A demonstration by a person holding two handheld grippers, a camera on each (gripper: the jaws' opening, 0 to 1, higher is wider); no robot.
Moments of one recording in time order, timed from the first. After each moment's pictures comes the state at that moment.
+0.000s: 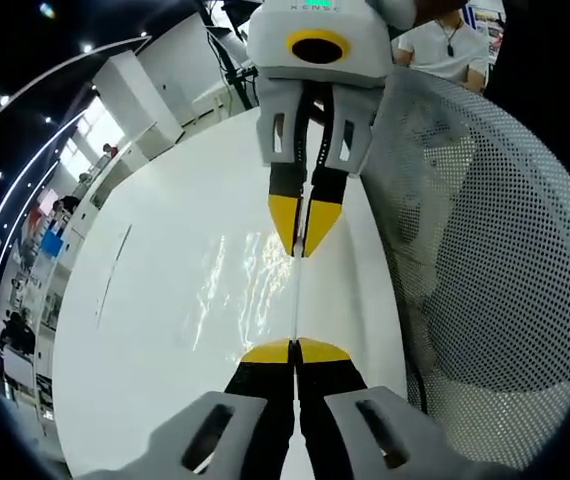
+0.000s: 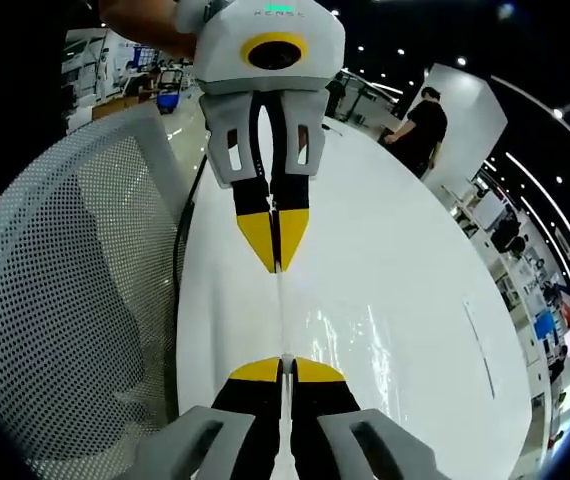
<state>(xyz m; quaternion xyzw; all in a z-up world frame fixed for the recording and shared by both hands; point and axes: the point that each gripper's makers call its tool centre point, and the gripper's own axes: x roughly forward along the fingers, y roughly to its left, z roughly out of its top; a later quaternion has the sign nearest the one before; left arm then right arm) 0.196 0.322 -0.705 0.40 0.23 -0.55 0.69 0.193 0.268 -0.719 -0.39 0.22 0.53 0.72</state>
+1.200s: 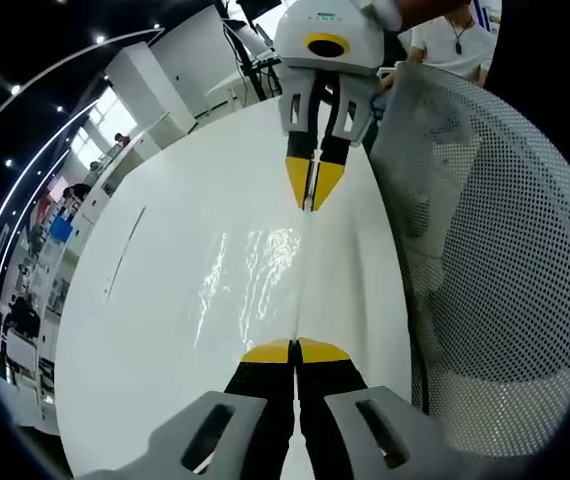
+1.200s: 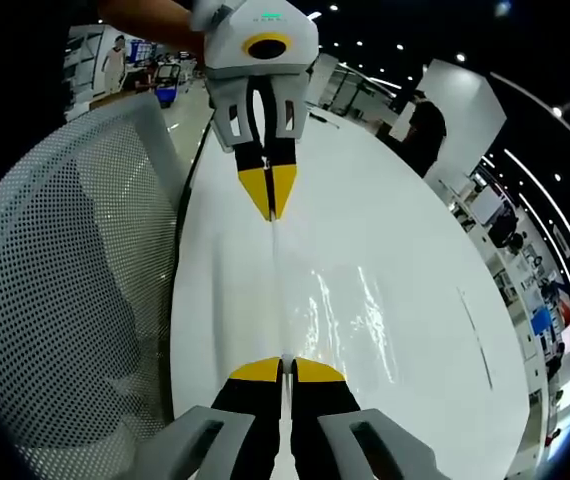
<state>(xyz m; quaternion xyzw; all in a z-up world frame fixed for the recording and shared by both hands) 0.200 0.353 -0.704 0.40 0.24 -0.52 0.71 0.197 0.251 -0.723 -0.40 0.23 0.53 0.72</state>
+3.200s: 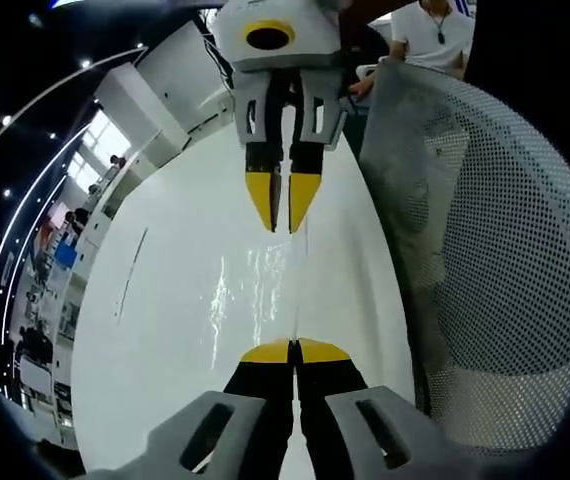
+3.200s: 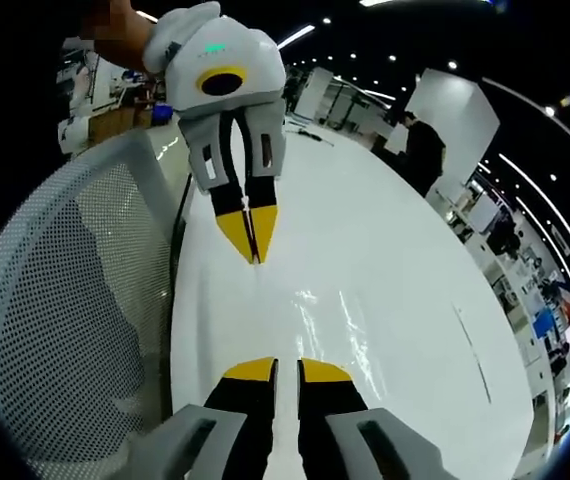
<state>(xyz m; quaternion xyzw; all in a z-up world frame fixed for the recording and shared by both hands) 0.193 0.347 -0.692 0.43 0.20 -0.53 0.70 0.201 0.277 -0.702 -0.36 0.21 0.54 0.73</state>
